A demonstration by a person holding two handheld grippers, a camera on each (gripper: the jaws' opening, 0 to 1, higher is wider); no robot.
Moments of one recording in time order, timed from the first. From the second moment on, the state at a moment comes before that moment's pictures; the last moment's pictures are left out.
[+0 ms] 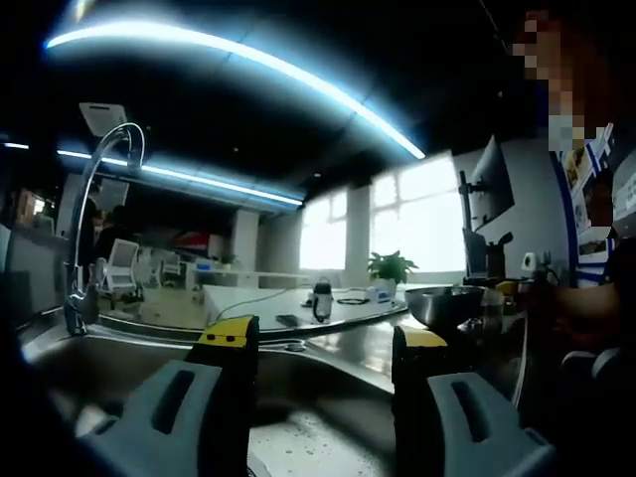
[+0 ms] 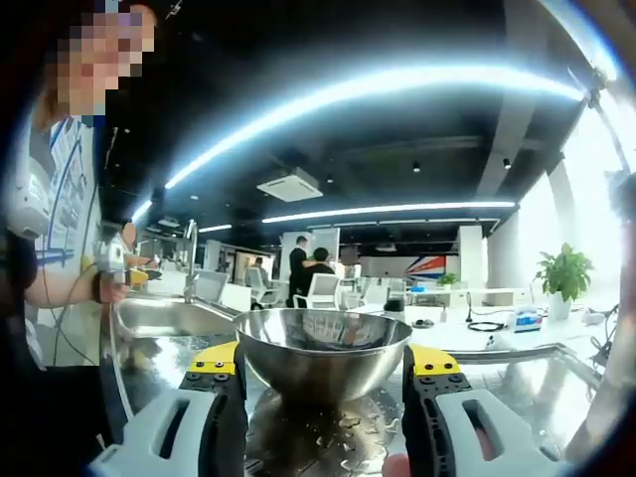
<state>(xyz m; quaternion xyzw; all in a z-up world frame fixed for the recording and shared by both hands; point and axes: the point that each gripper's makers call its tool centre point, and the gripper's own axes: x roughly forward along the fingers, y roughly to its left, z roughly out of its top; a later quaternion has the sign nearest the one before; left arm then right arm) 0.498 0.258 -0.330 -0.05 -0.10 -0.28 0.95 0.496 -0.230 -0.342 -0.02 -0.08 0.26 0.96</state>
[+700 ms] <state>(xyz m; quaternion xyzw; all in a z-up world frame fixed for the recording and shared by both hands) 0.499 0.258 -0.331 -0.05 -0.10 -0.28 0.95 0.497 -0.233 -0.347 -0.02 -0.07 0.26 0.96</state>
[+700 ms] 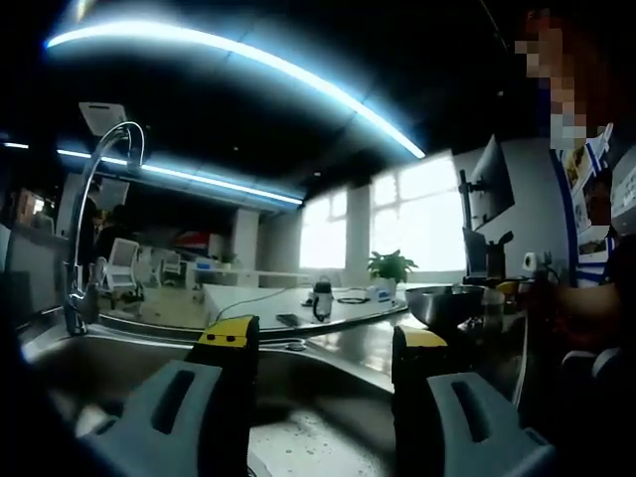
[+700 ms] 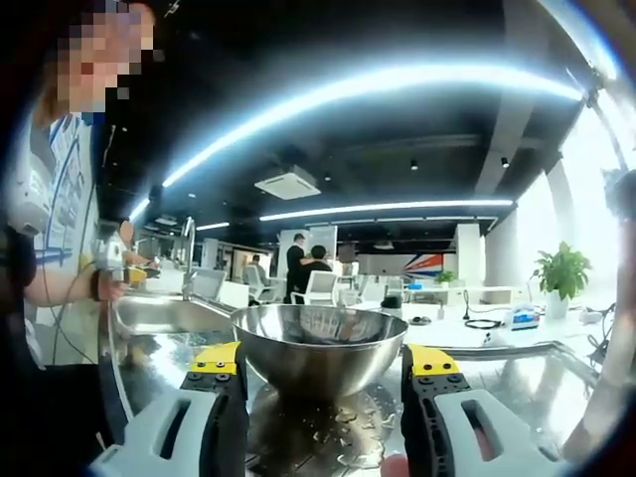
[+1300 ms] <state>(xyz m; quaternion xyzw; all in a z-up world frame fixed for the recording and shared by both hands) 0.500 0.259 -0.332 -0.05 -0.10 -0.28 0.95 0.495 -0.239 -0.339 0.00 -0.09 0.26 0.96</state>
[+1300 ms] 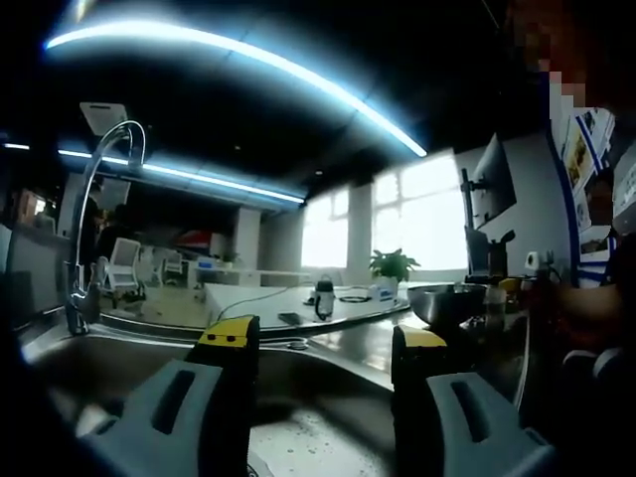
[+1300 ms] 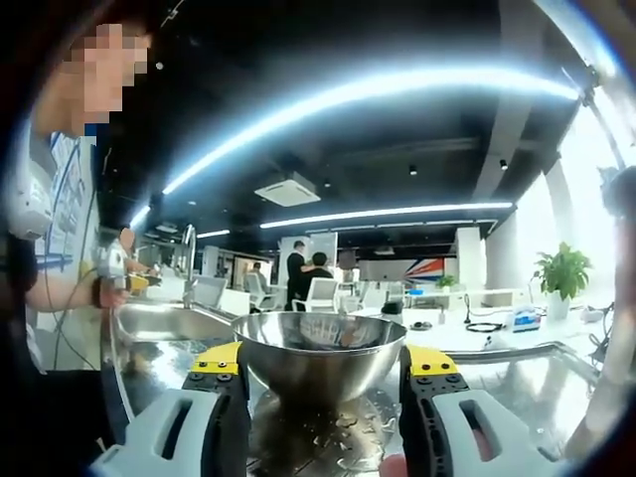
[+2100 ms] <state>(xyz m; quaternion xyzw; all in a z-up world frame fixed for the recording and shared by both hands) 0.496 0.253 -0.331 -0.05 -0.10 -0.30 0.95 0.500 -0.238 -0.347 0.00 -0.07 0.26 0.96</state>
